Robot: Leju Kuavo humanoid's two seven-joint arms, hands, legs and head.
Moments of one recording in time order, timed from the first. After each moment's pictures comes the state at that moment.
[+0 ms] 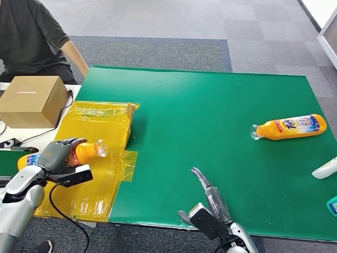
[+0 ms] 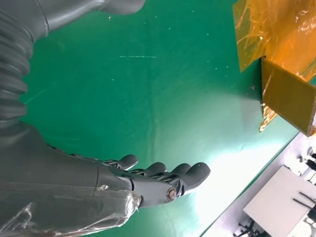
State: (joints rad) left arm -0.19 0.34 -0.20 -1.22 -1.06 0.06 -0.40; right arm 0.10 0.00 0.39 -1.46 0.64 -0.19 -0.23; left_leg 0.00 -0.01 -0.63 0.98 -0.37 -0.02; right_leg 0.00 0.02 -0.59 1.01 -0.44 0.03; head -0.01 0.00
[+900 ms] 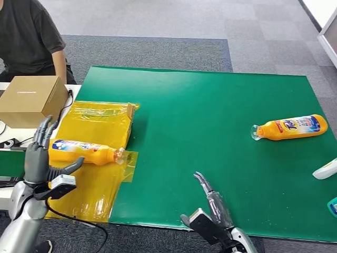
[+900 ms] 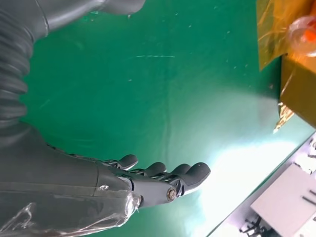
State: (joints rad) left arm -0.02 0.17 -0.08 -1.46 -0.57 0.46 -0.69; right arm 0.12 -0.03 0.41 -1.44 0.66 -0.28 -0.23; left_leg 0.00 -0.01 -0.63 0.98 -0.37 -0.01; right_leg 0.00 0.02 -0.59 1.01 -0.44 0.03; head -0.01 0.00
